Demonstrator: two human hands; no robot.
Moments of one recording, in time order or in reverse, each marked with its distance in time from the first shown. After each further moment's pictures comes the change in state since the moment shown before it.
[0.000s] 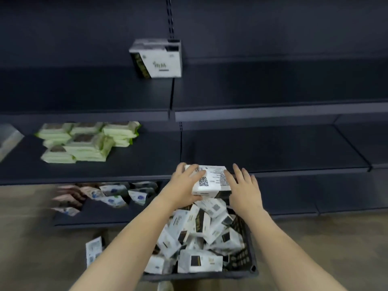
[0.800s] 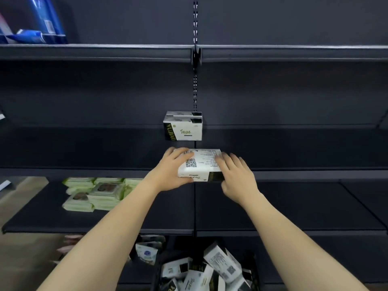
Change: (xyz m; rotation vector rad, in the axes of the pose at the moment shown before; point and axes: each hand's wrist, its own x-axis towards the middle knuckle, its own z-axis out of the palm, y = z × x) left_hand 0.021 -0.096 -0.185 -0.061 0.528 0.124; right_hand 0.098 -0.061 -0.164 -0.041 0.608 -0.292
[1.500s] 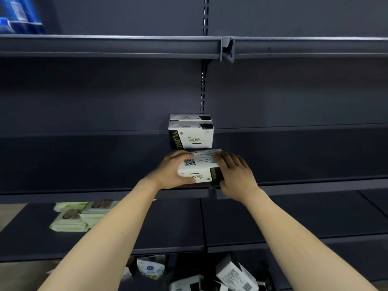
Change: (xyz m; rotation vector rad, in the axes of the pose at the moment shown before) left_hand 0.053 -0.091 0.001 -0.250 -0.173 -0.118; right_hand 0.081 -0.019 0.051 0.087 -0.089 0.015
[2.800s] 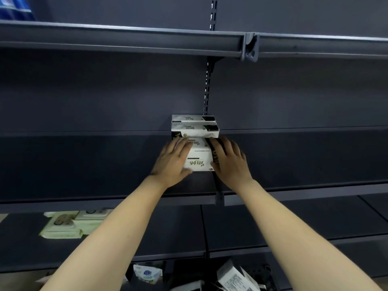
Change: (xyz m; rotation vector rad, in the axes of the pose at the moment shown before) left_hand 0.018 -0.011 -0.012 0.503 0.135 0.115; right_hand 0.055 -0.021 0.002 0.109 -0.006 0.210
